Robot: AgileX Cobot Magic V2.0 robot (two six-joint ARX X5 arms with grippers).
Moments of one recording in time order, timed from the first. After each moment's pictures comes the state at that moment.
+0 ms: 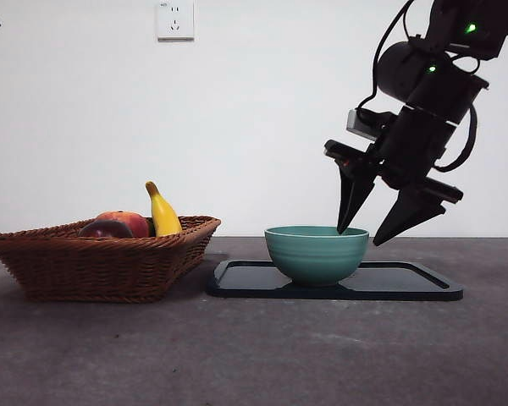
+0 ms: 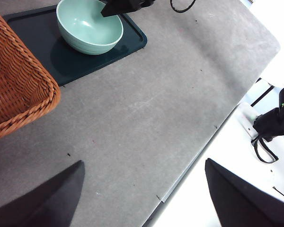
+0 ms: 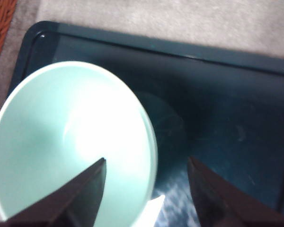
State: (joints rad) left arm -0.25 0.80 0.96 -0.96 0.68 0.13; right arm 0.29 1.83 1.29 -0.46 -0.29 0.23
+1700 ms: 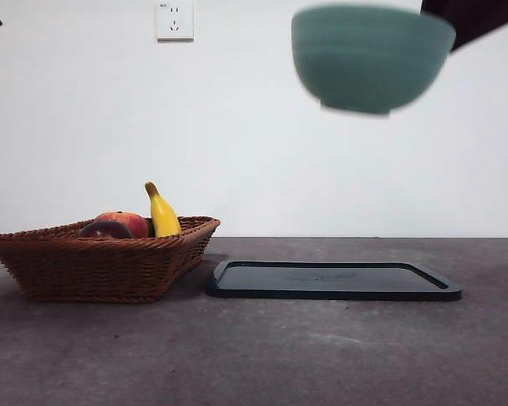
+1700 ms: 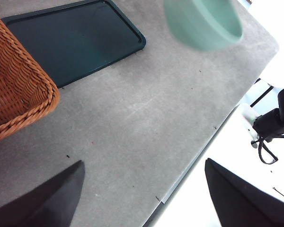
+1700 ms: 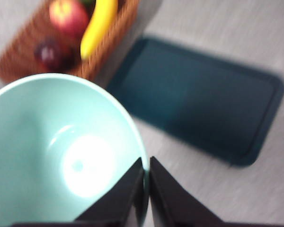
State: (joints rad) left arm -0.25 0.80 0.96 -0.95 0.68 0.13; right arm 0.41 1.14 1.10 -0.75 -0.25 0.13
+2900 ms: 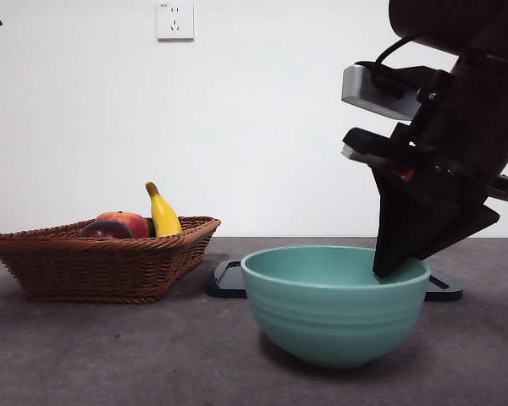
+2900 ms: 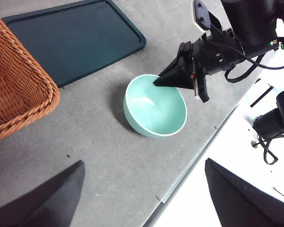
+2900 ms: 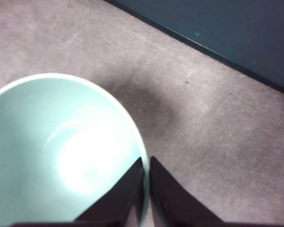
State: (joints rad) left arm -0.25 0.80 0.96 -0.95 0.68 0.13; right arm 0.63 1.32 0.70 -0.35 -0.10 0.21
